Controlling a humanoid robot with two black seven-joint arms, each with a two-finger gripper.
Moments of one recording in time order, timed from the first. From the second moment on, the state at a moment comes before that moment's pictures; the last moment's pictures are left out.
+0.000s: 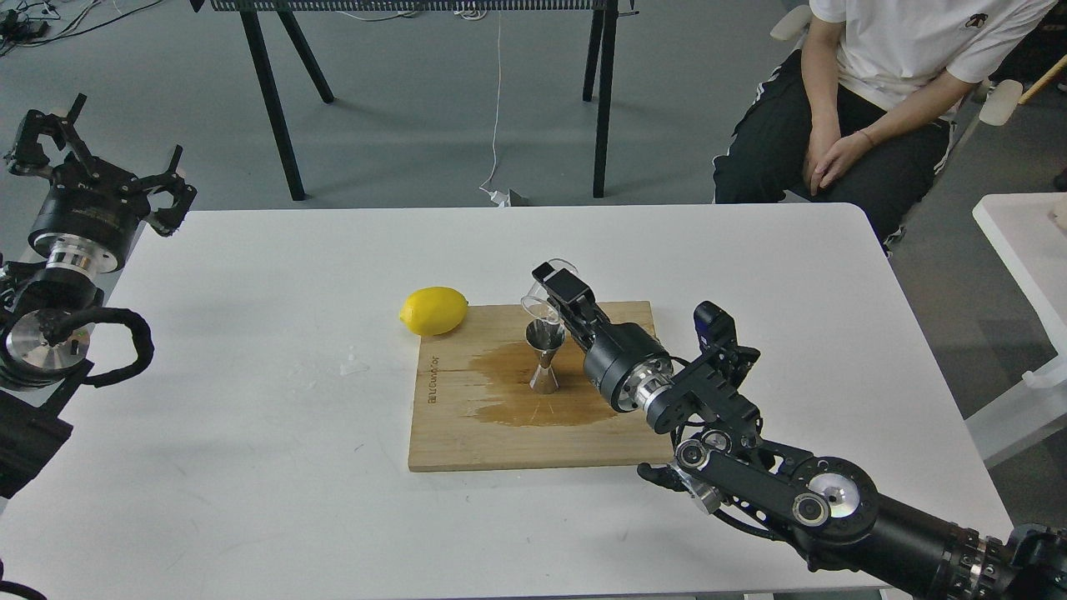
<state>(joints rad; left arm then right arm) -0.58 0.52 -0.98 -0.72 -0.09 -0.41 -0.33 0.54 -0.12 0.46 1.30 -1.03 -0.40 0.03</state>
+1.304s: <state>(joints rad) -0.58 0.51 -0.99 -0.71 -0.09 -0.41 -0.33 0.55 -0.17 0.49 1.29 -0.89 -0.40 0.05</state>
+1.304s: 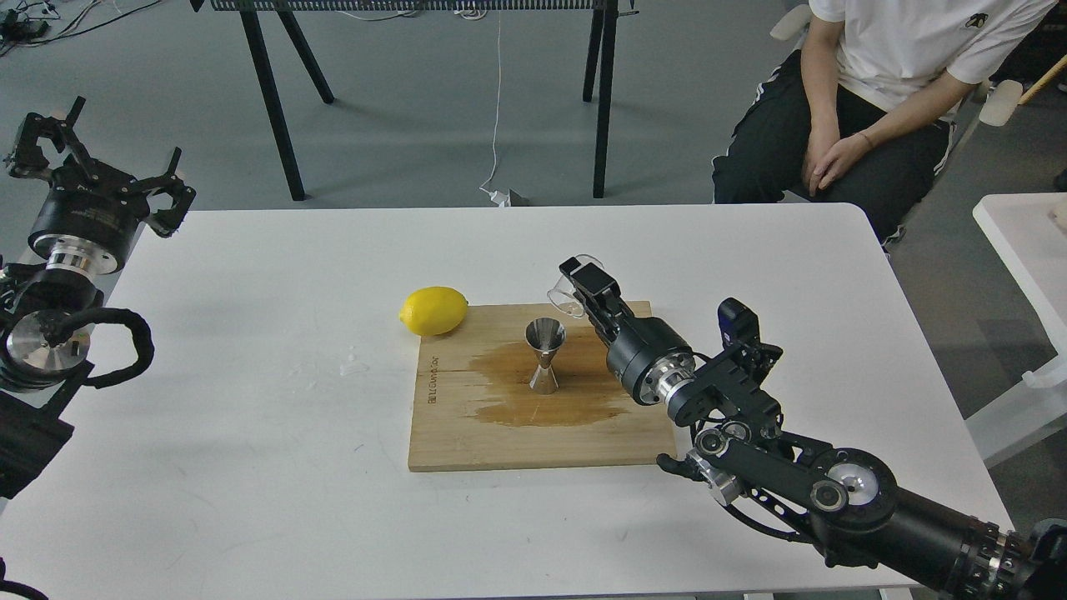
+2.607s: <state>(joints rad) -0.58 0.51 -0.98 -0.71 -0.09 -0.41 -0.33 0.21 -0.36 0.95 0.90 0.63 0.39 -0.11</state>
